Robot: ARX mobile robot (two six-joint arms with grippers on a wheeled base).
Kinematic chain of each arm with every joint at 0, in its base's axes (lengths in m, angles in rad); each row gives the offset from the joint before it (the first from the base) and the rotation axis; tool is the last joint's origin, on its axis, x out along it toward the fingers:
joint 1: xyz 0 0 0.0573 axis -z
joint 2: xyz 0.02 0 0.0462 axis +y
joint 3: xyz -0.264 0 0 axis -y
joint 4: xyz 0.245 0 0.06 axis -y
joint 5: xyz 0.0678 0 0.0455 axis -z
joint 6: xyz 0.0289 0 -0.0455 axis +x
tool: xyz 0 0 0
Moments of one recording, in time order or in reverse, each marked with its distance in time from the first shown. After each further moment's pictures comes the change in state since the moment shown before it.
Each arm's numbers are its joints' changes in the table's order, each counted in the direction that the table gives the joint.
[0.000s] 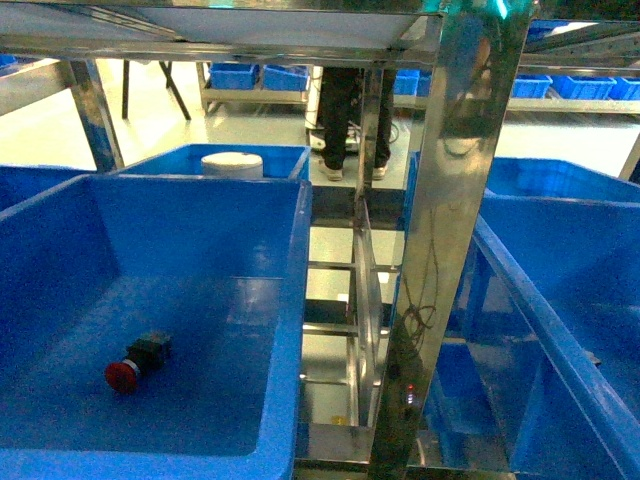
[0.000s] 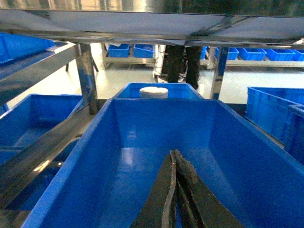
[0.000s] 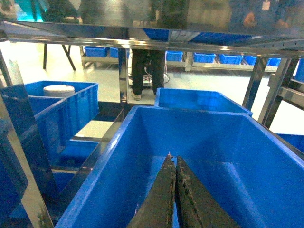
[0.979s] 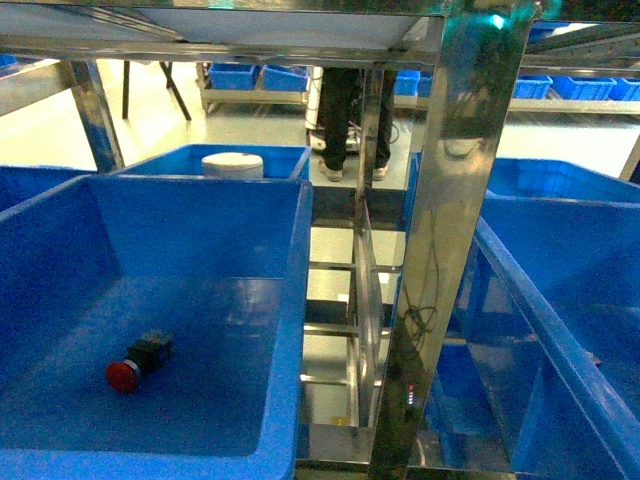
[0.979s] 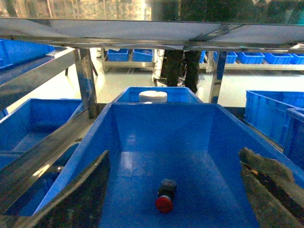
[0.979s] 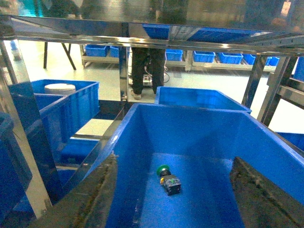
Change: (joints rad) left arm 0.001 0.000 0.000 0.011 -0.002 0.000; right arm 0.000 -0.210 0.001 -0.215 0.002 0.000
